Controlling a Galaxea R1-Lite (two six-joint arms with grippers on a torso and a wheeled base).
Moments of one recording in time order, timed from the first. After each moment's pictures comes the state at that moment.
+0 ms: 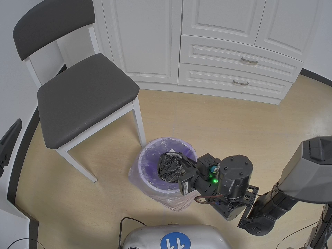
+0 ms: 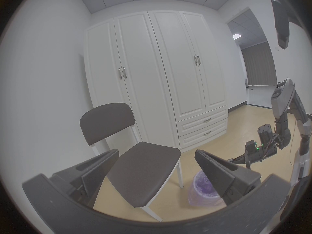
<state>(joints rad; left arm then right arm) -0.24 0.71 -0.50 -0.43 0.00 0.33 0.86 2.09 -0.63 -1.36 -0.39 -0.04</state>
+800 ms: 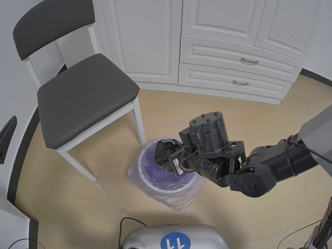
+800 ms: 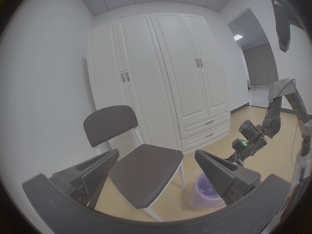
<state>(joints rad) -0.22 0.69 -0.50 -0.43 0.00 0.32 0.82 2.02 -1.13 -0.48 -0.38 -0.08</state>
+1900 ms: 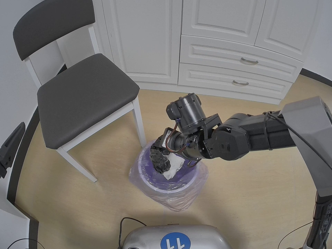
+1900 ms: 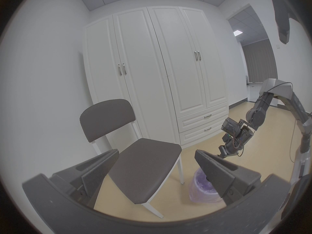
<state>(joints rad) -0.22 0.72 -0.49 -0.42 0.00 0.33 0.77 2.20 -1.62 0.08 -0.28 0.86</state>
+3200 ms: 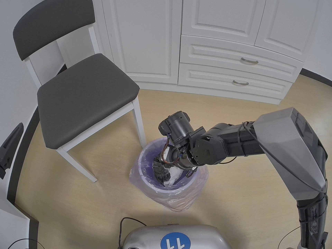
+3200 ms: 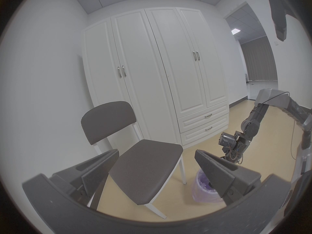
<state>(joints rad) -0.22 0.71 -0.48 -0.42 0.00 0.36 0.75 2.35 -1.74 0.22 -0.27 0.87</state>
